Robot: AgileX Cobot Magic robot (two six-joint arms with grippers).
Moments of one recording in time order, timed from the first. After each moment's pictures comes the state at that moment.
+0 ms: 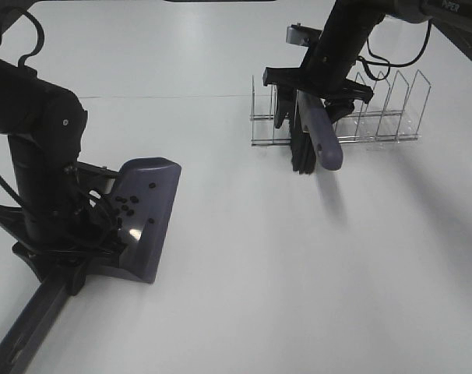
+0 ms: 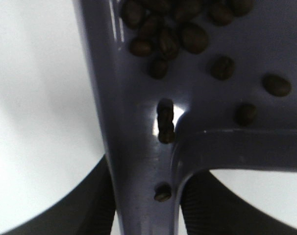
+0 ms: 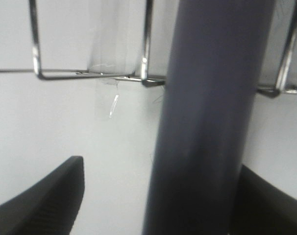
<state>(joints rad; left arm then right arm) -0.47 2.04 -1.11 0.03 0.95 -0.20 0.22 2.50 -2.23 0.23 1.23 0.14</state>
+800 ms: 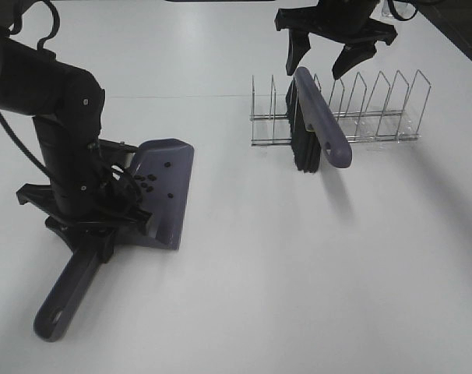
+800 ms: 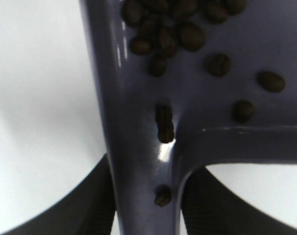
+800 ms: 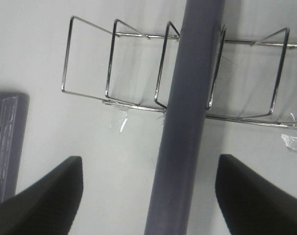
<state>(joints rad) -0.46 2.11 -1.27 0.00 0.94 -0.21 0.22 2.34 -2.24 0.16 1.22 0.11</state>
